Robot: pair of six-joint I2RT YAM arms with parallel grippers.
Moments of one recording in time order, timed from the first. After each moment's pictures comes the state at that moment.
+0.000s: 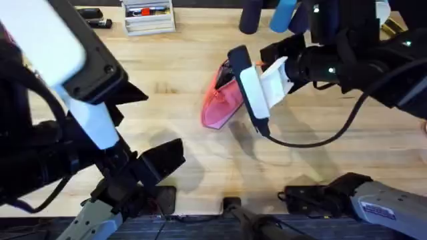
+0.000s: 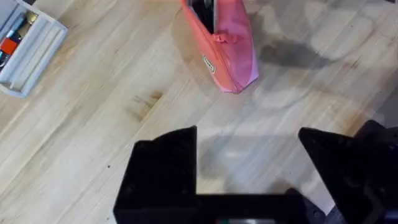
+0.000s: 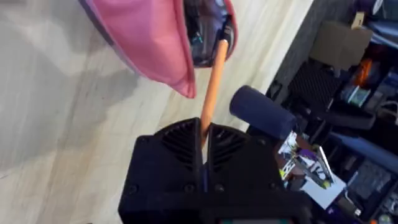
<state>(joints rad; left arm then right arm) -0.41 0.57 1.02 -1.24 0.21 0.42 0.46 1.23 0.93 -0.53 -0.01 -1.65</state>
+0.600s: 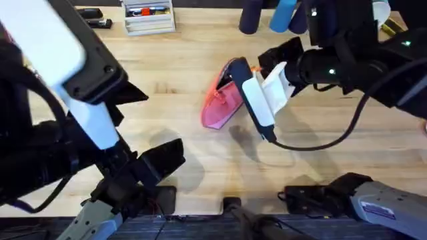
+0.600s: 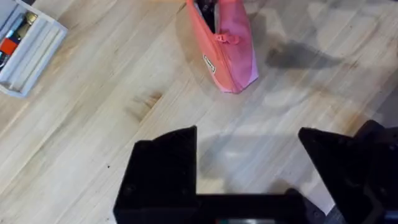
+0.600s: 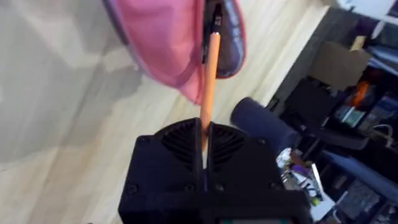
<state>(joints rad) -0.41 0.57 1.02 -1.24 0.21 0.42 0.46 1.24 0.93 -0.56 -0.04 -1.73</state>
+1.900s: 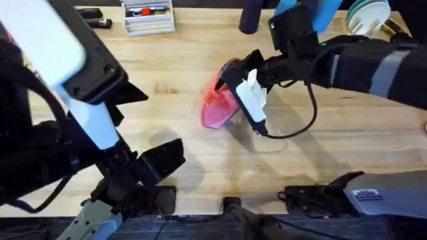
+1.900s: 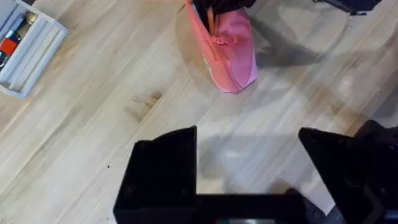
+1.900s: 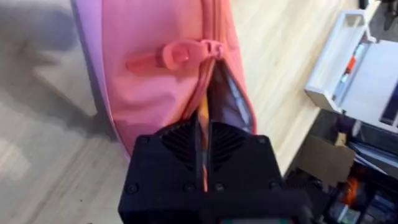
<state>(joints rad) -0.41 0.57 1.02 -1.24 0.21 0.42 0.44 1.56 0.93 -0.32 -0.42 -1.85</state>
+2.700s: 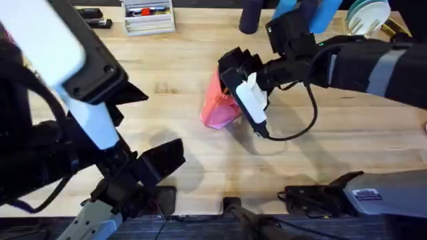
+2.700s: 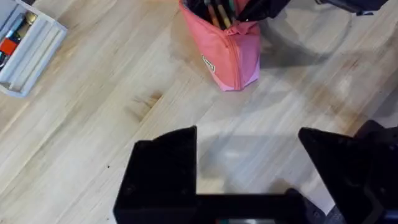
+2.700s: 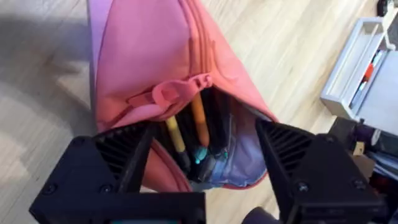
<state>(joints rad) -0.41 0.57 1.02 -1.24 0.21 0.42 0.44 1.58 0.93 -0.37 -0.43 -1.82</state>
